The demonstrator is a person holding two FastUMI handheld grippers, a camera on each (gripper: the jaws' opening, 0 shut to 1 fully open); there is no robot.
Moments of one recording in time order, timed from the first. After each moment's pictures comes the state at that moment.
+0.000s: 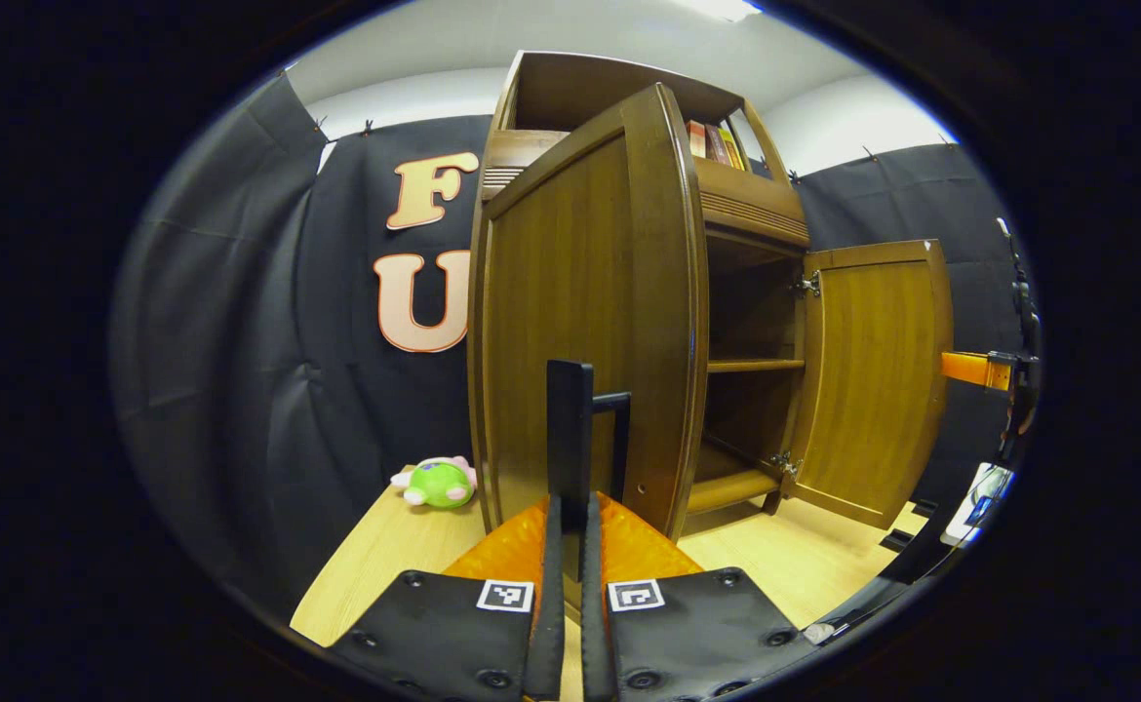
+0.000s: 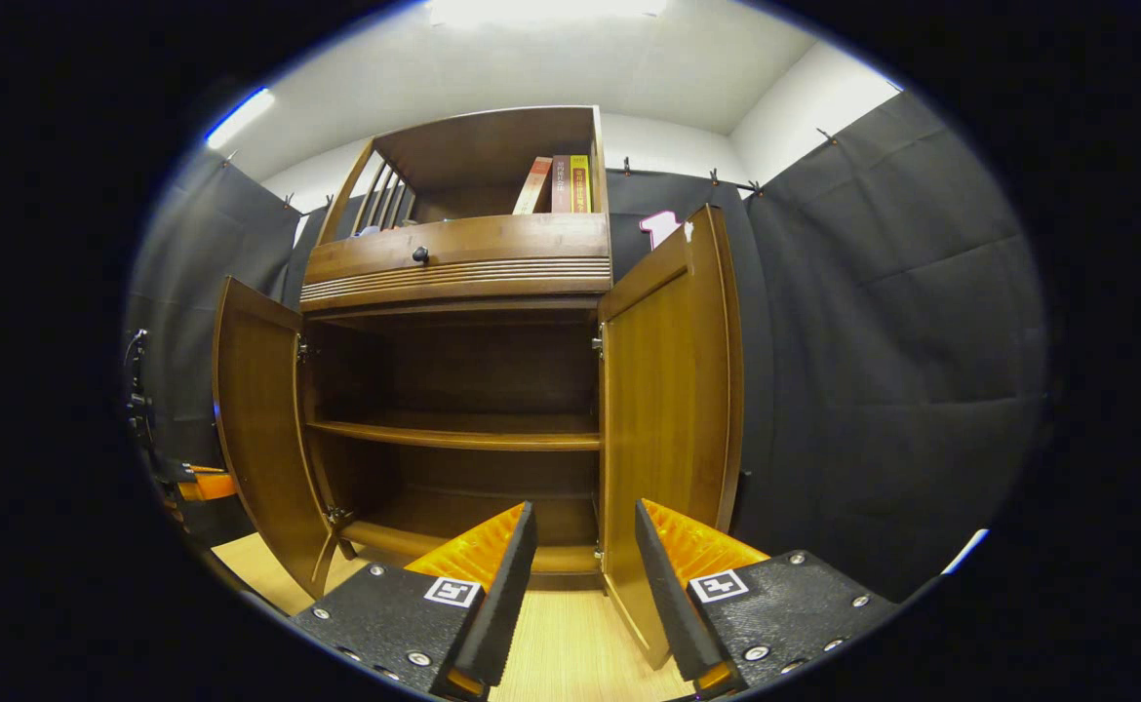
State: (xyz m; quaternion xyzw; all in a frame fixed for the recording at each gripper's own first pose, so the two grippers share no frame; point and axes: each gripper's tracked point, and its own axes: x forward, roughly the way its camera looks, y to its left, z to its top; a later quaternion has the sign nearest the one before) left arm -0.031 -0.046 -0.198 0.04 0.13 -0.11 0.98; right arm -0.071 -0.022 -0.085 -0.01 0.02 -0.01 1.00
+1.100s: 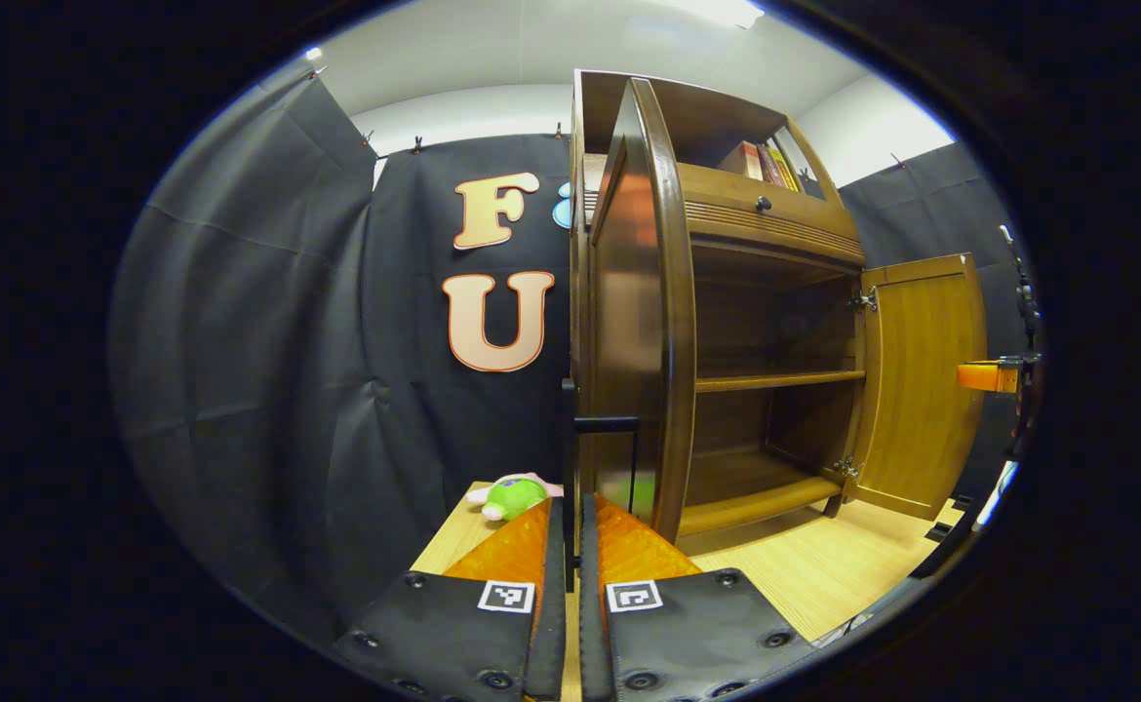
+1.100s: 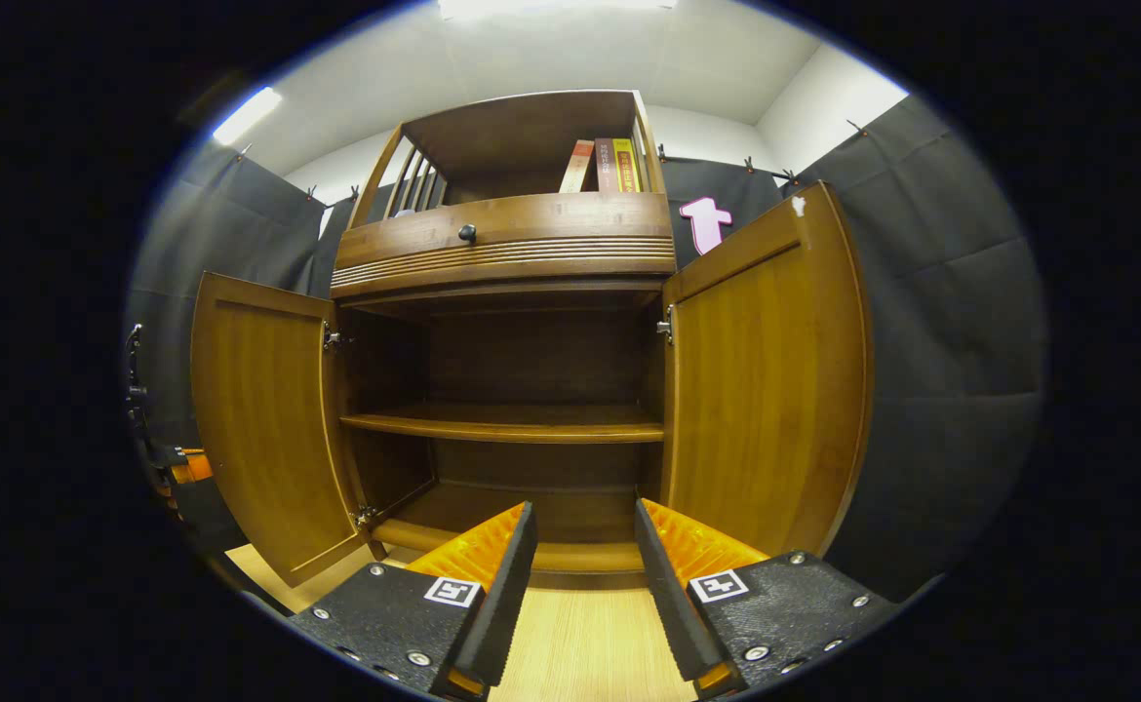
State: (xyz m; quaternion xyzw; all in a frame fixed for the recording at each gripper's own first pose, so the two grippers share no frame) left arm -0.028 0.057 -0.176 0.05 0.10 -0.05 0.99; right arm -0.044 0.043 -0.104 -0.01 0.04 0.03 1.00
